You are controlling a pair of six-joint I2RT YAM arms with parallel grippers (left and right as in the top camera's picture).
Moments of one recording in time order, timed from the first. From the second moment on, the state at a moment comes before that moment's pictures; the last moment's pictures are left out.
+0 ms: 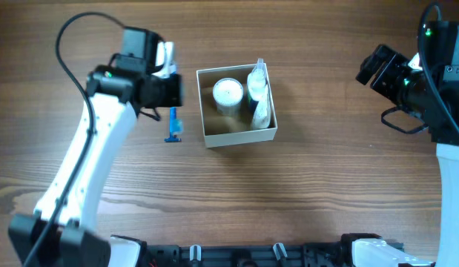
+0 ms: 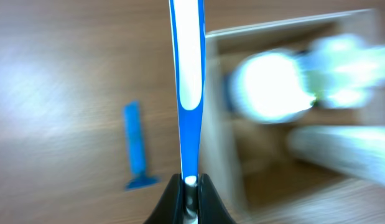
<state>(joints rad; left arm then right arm) -0.25 1.55 1.42 -0.93 0.13 -0.19 0.01 1.35 1.74 -1.30 0.09 0.52</state>
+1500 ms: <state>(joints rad) -0.20 1.69 1.41 -0.98 -0.07 -0.33 0.01 1.35 1.74 -1.30 0.09 0.52</state>
